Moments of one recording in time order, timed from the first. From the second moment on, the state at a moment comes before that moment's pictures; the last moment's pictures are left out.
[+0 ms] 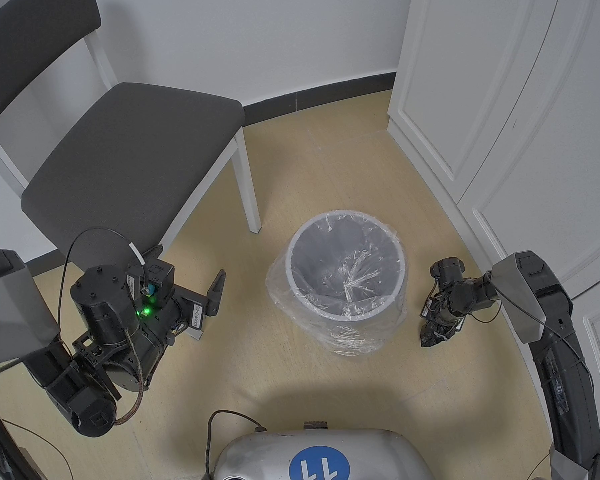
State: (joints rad) left arm -0.49 1.94 -0.38 -1.53 0.30 0.29; right arm 0.11 2.84 -1.90 0.02 -0.22 0.58
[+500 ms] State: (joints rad) left arm -0.51 1.93 -0.37 -1.53 0.31 0.29; right arm 0.11 2.84 -1.90 0.02 -0.26 0.66
